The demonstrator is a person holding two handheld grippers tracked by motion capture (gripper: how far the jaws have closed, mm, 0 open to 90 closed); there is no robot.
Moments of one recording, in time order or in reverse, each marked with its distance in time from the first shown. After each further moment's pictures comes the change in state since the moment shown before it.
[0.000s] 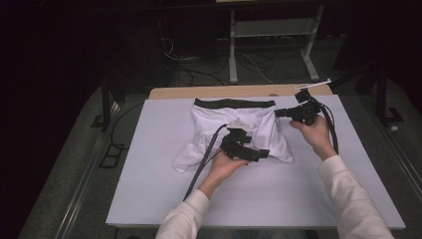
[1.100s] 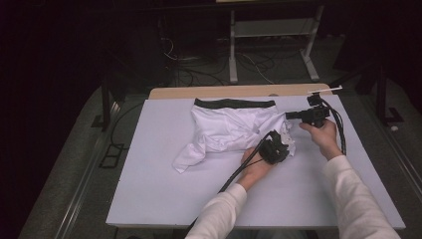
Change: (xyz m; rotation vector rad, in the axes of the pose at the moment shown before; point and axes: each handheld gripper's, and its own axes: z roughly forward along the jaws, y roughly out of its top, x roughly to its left) left arm -0.032 0.007 0.104 0.198 0.205 0.364; right arm -0.058 -0.024 0.005 -0.015 0.004 0.128
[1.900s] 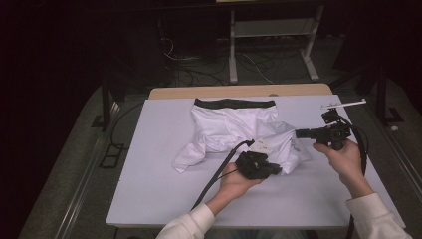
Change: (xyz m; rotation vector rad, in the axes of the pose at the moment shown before) left arm -0.024 -0.035 -0.103 -0.112 -0.290 -0.105; right arm 0.080 -0.047 -0.083 0.034 -0.007 -0.026
